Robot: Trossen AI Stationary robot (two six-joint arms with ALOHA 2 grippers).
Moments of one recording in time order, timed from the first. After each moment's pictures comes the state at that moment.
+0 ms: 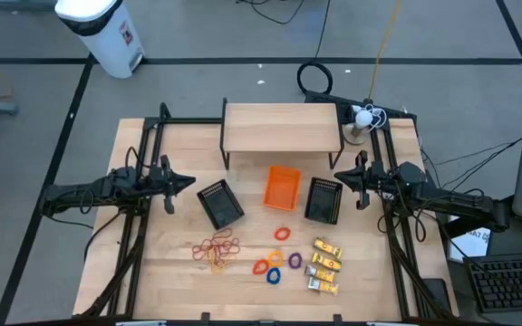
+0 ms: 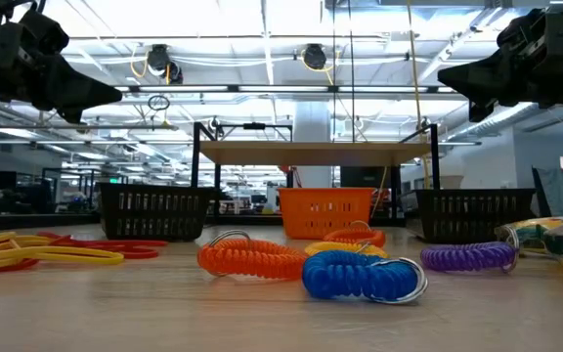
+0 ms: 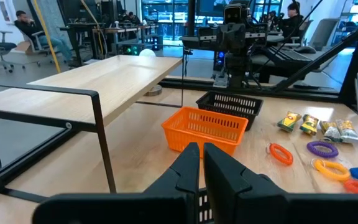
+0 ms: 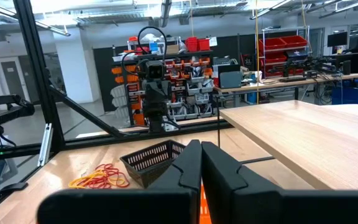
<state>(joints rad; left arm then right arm) 0.06 0.01 0.10 -0.16 -0.14 -0.02 -0.29 0.17 0.02 0.31 -0.18 0.13</state>
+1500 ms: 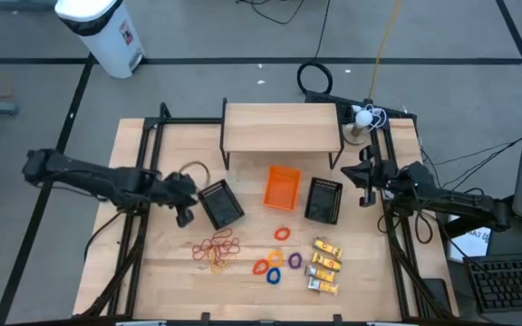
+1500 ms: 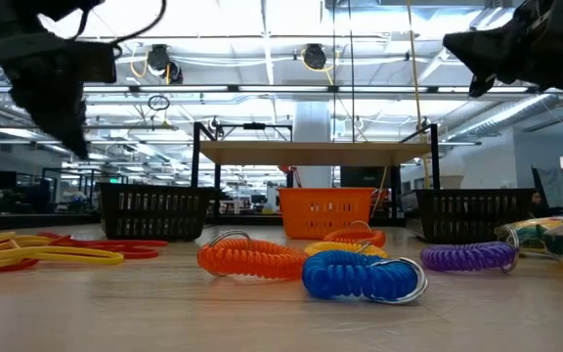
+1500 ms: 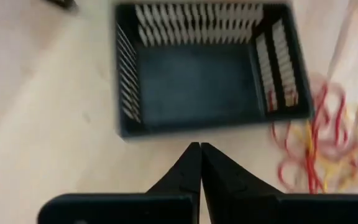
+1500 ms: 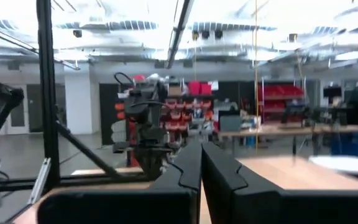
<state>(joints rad) -0.17 0.93 0.58 -0.72 -0.11 -0.59 -0.29 0.21 0.02 0.53 -0.19 0.09</state>
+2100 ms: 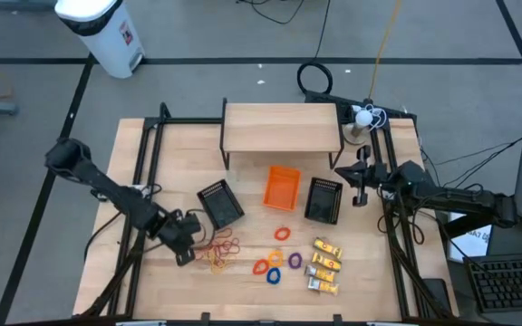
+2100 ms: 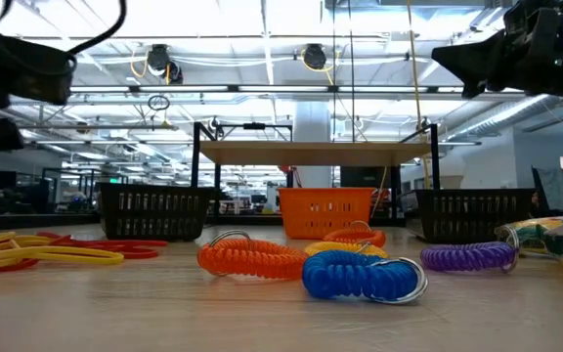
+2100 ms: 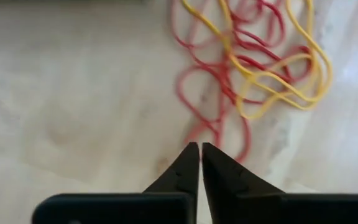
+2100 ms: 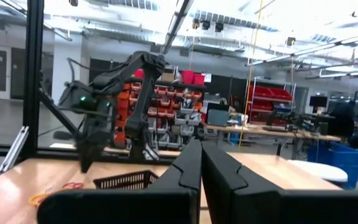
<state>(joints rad) -0.63 1.26 0.61 -0.53 -0.08 -1.05 -0.29 0.35 0.02 0.63 -0.18 -0.08</state>
